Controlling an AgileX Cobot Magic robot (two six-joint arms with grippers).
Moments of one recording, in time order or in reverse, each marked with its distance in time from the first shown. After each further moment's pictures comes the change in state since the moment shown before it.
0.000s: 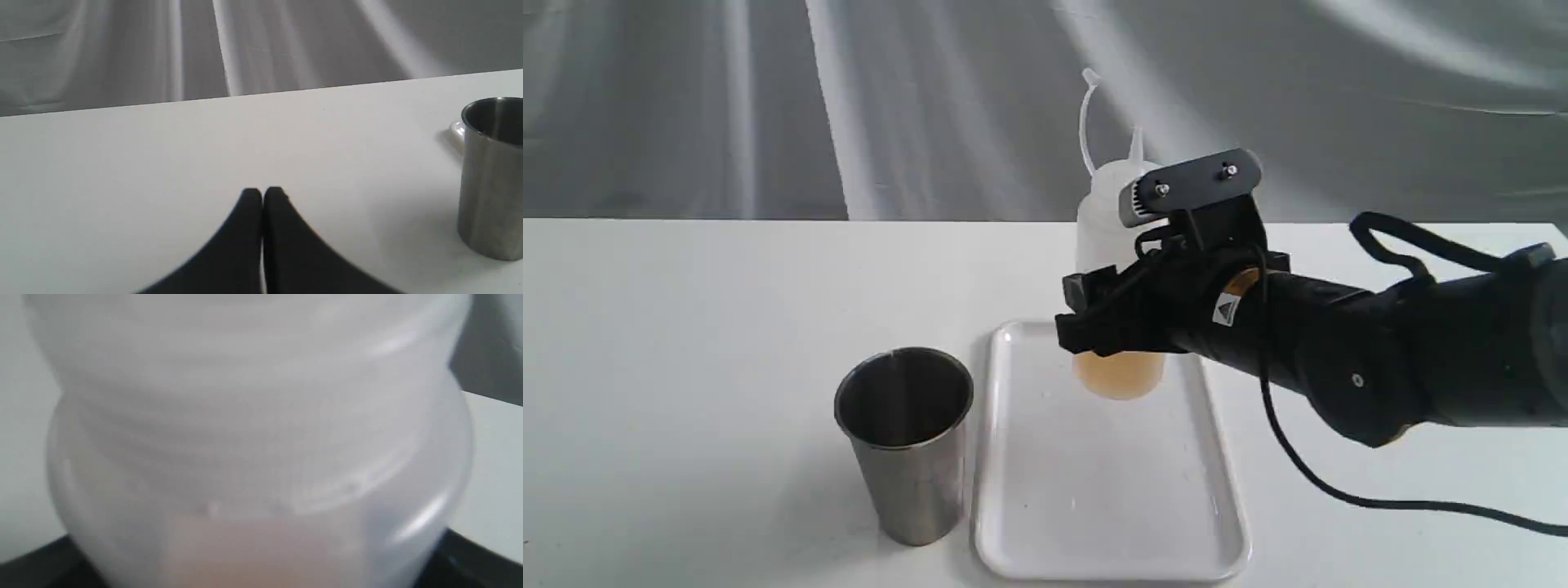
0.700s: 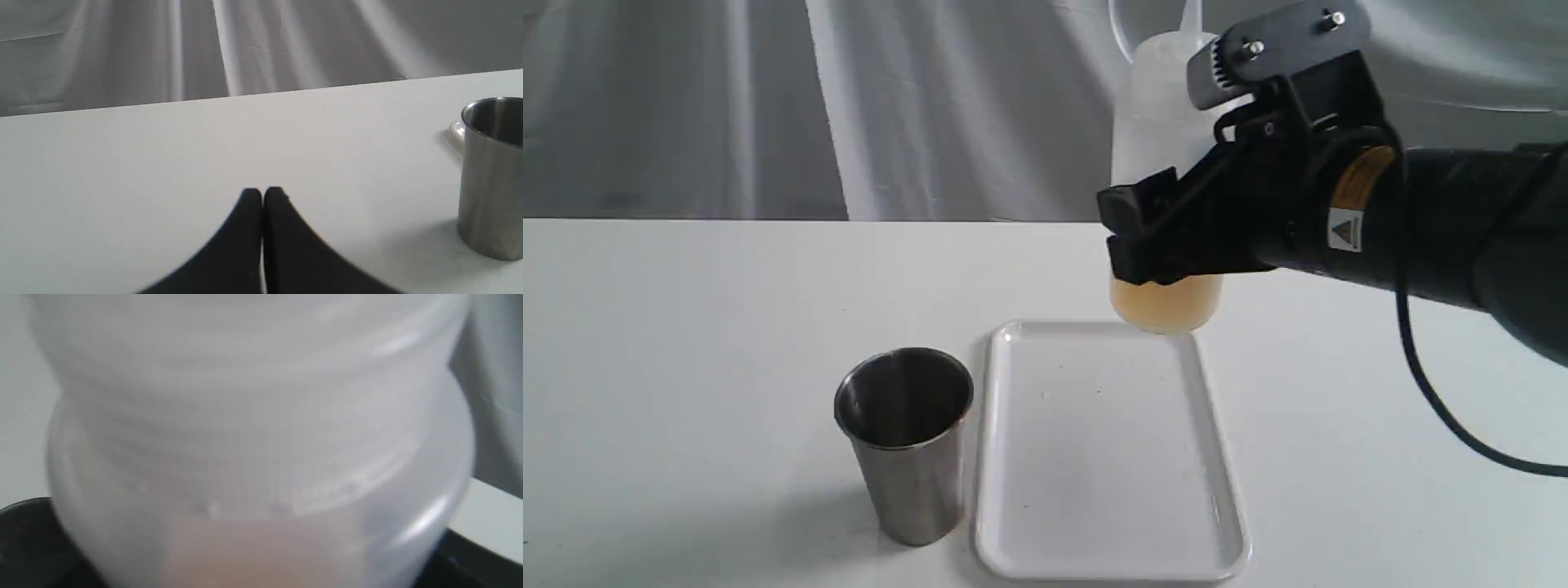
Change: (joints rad) left arm 0.000 0.000 0.000 0.000 0.000 0.000; right arm 0.002 -0.349 0.000 -0.469 0.301 0.366
